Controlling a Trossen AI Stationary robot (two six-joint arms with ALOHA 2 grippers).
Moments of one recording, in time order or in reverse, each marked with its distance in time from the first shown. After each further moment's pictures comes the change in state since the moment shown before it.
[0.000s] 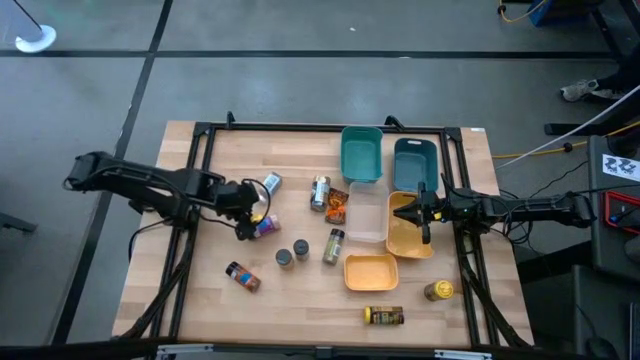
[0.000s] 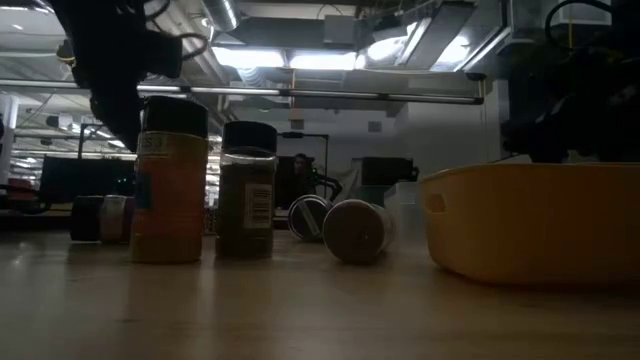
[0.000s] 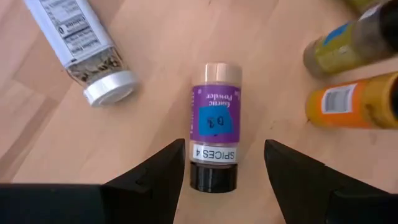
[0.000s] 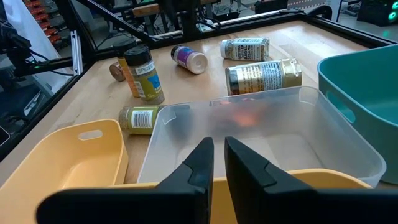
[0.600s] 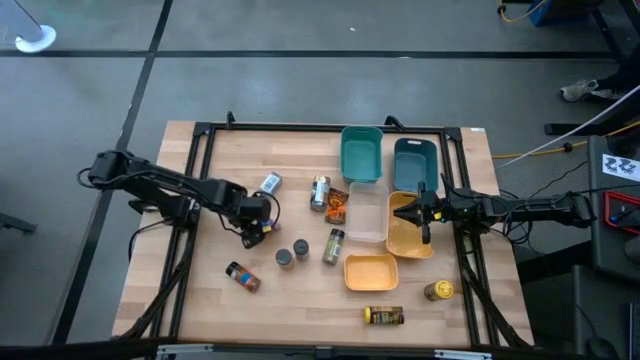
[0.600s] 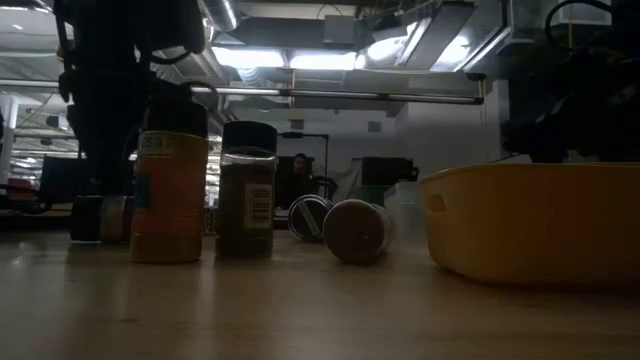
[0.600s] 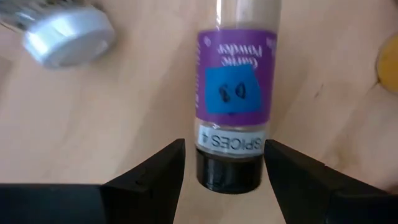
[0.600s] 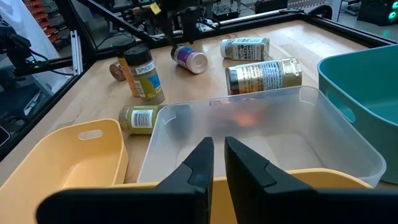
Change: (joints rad) left arm -0.017 0.251 0.000 0.003 0.063 0.001; right arm 0.000 0.000 0.000 -0.001 0.000 0.000
